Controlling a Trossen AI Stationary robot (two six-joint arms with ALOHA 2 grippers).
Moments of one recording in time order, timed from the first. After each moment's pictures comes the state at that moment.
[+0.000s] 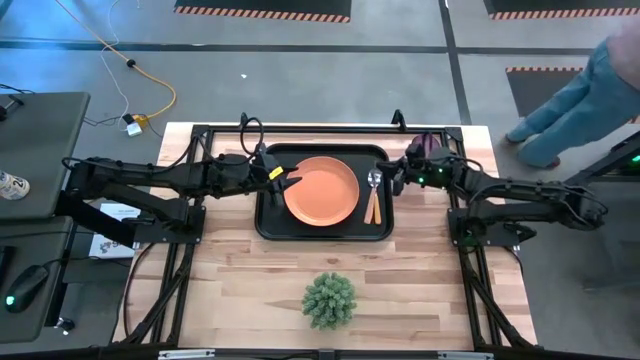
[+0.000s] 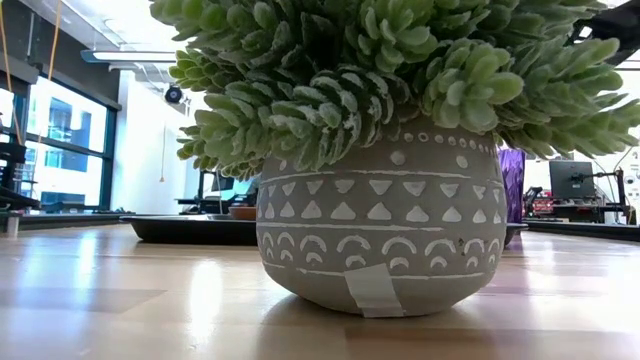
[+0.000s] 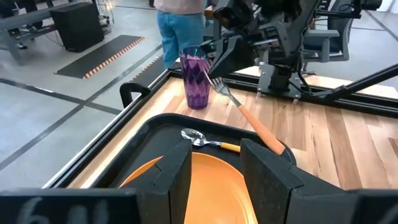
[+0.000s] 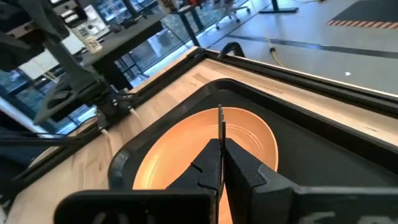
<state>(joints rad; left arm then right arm) 0.02 1.11 0.86 -0.06 -0.32 -0.09 -0.42 0.90 0.39 0.28 -0.06 0.44</state>
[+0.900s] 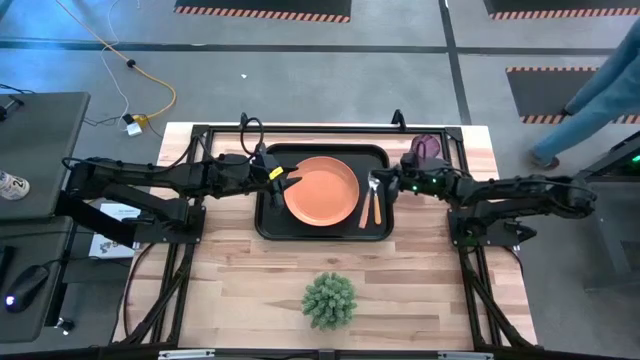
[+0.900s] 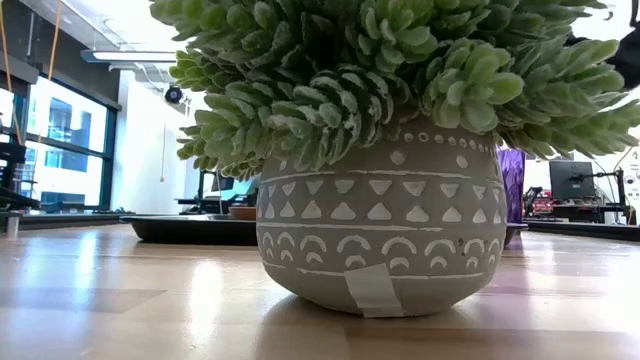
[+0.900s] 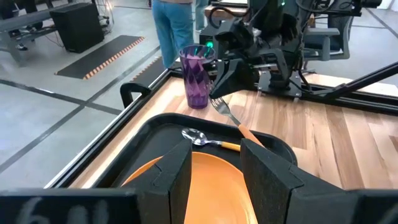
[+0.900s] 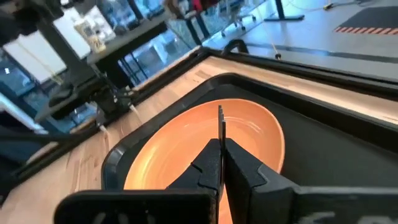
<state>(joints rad) 0.02 1.11 0.86 -0.06 -0.32 -0.08 -0.37 1.07 0.24 0.65 -0.02 0.45</state>
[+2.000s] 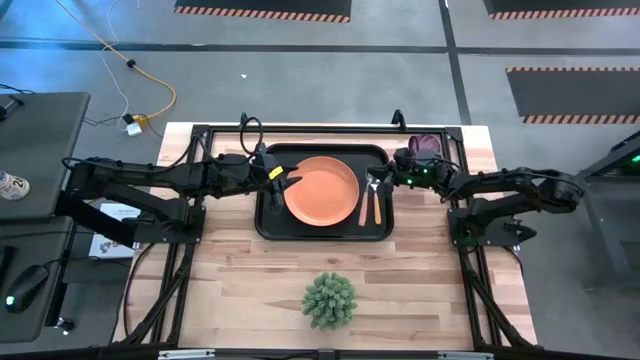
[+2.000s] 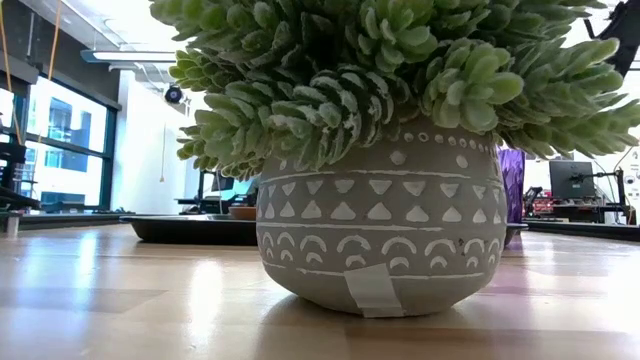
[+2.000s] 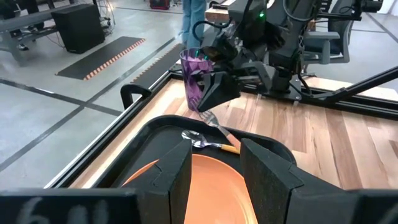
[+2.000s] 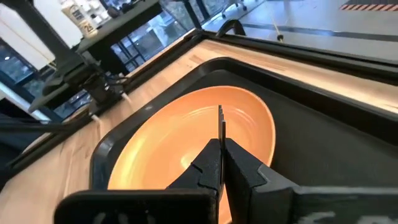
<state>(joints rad) 0.02 1.11 0.86 -0.05 -0.32 -0.09 -0.49 1.23 0.29 0.67 -0.17 0.43</state>
